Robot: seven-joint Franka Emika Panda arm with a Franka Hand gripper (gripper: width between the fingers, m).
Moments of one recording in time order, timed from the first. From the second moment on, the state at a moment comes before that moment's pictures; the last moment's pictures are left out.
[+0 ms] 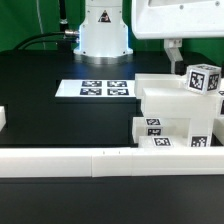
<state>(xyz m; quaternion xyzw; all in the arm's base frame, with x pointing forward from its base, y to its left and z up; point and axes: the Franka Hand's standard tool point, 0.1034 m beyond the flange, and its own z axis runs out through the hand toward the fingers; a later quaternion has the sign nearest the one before) 0.645 0.076 0.121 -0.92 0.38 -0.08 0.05</state>
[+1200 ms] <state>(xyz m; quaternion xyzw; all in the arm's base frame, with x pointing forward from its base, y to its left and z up) 0.638 0.077 0.124 -1.00 0.07 -0.03 0.02</state>
